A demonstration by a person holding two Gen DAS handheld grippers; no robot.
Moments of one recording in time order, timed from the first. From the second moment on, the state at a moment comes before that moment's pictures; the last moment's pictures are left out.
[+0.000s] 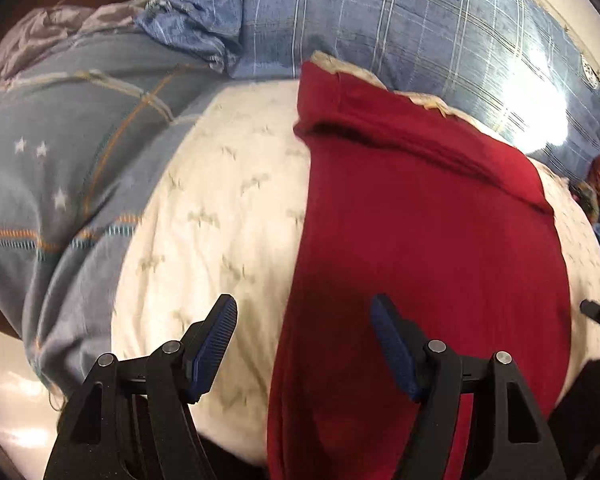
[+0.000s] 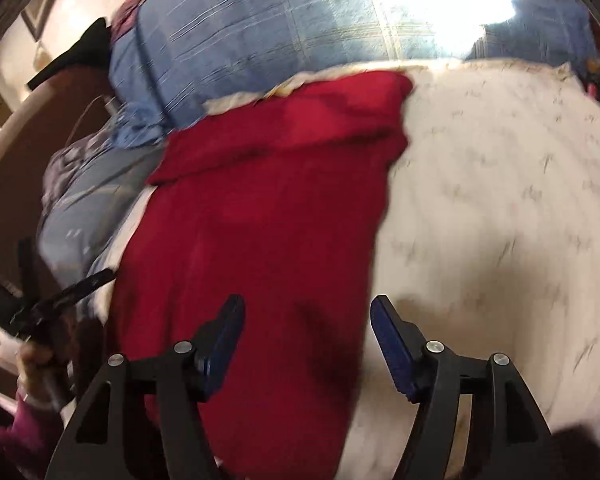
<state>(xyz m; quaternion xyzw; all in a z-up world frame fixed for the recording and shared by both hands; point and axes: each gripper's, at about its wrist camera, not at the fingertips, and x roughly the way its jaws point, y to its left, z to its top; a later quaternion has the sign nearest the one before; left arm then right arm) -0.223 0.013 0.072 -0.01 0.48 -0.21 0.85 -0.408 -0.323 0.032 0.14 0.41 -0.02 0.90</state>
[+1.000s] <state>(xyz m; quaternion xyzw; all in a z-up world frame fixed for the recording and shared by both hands) -0.268 0.022 0.047 0.02 0.54 -0.21 0.81 -0.449 -0.299 -0.032 0.20 0.48 0.11 0.85</state>
